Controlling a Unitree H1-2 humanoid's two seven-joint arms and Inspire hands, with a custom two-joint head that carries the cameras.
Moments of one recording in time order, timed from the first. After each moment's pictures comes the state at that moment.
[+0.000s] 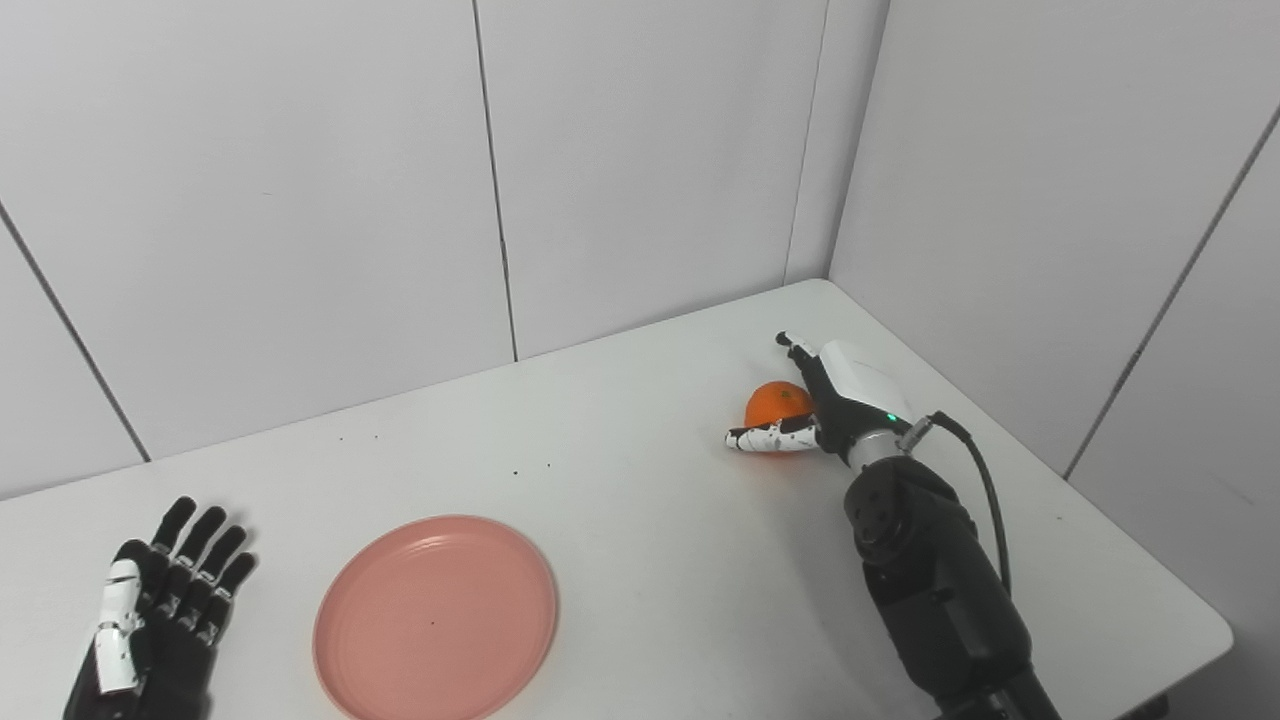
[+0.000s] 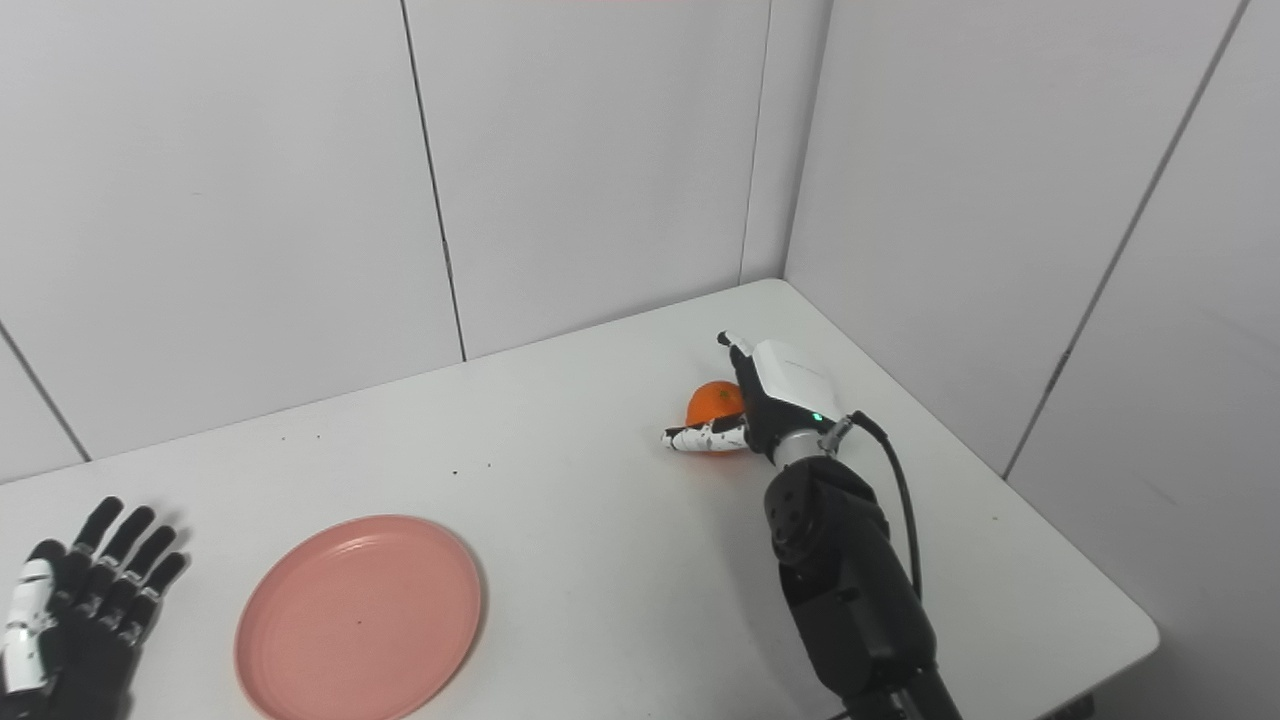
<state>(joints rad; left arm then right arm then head) -0.35 0.09 0.11 0.22 -0.41 0.23 -0.26 -0.28 -0.31 -0.21 -0.09 -0.92 0.47 0.30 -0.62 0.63</state>
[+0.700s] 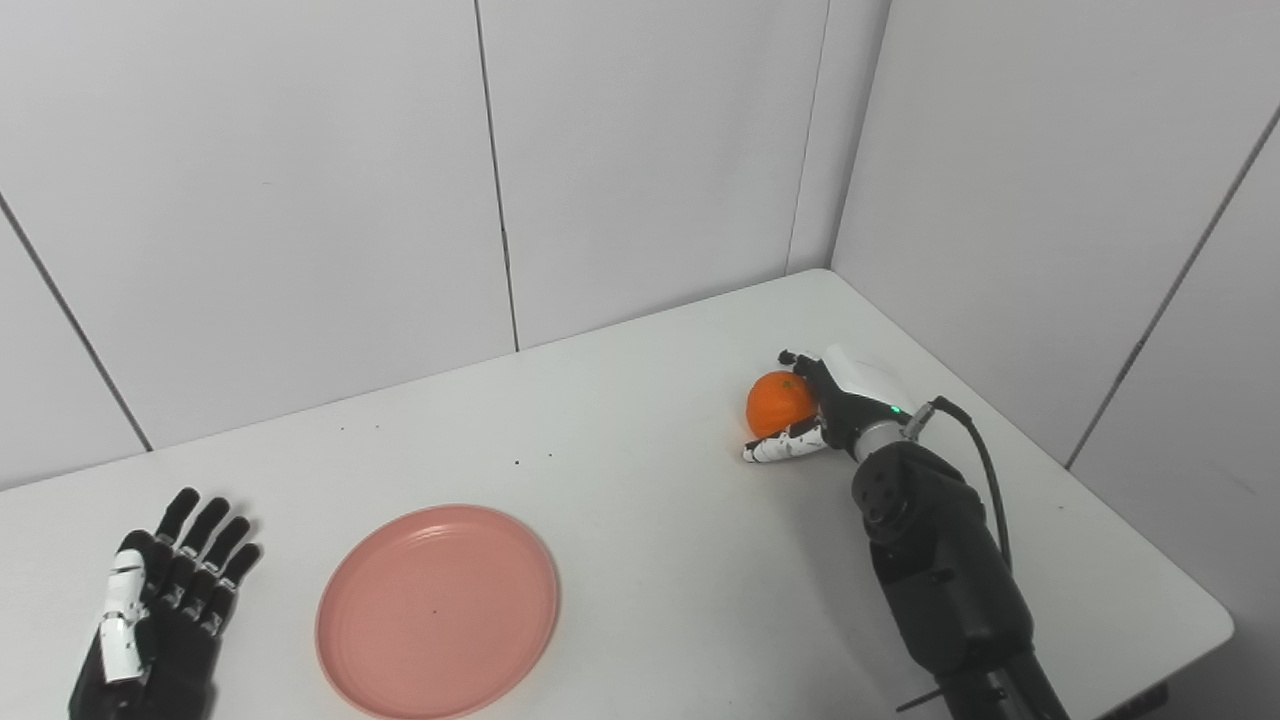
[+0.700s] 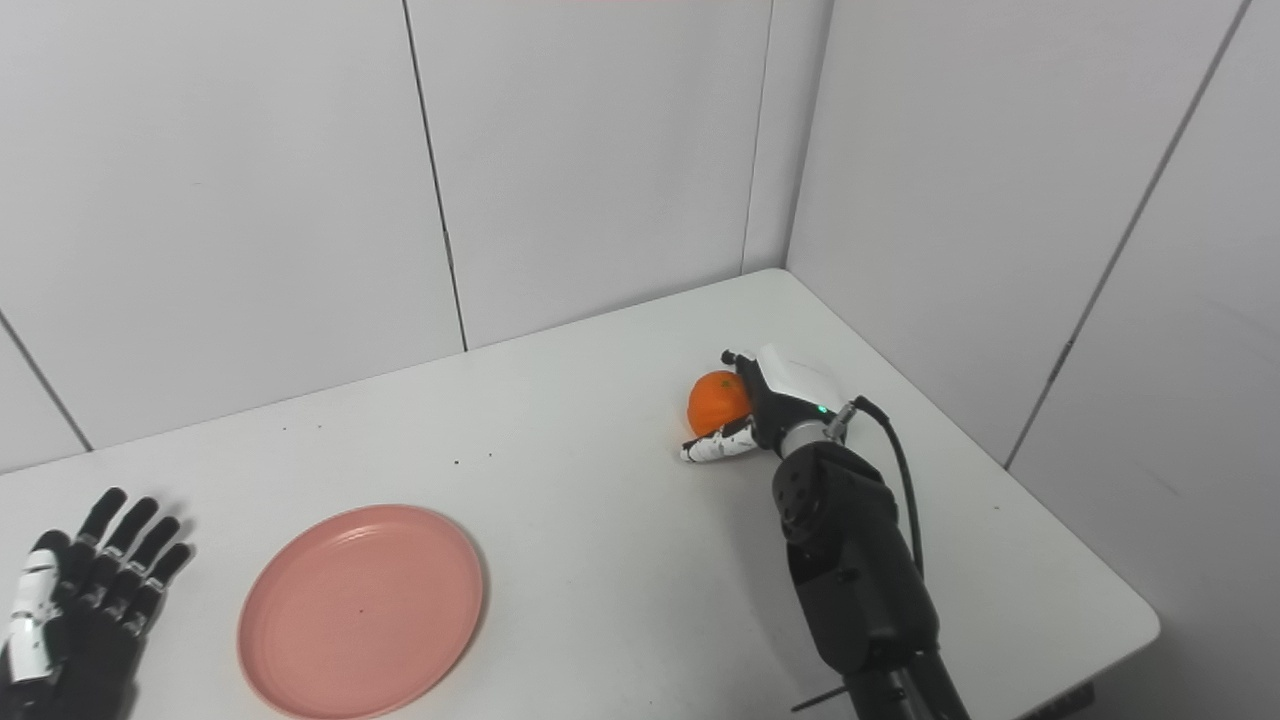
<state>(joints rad) -0.35 0.09 0.10 0.21 -0.41 0.24 -0.25 -0.30 -0.31 -0.26 -0.08 -1.00 0.47 0.45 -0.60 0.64</state>
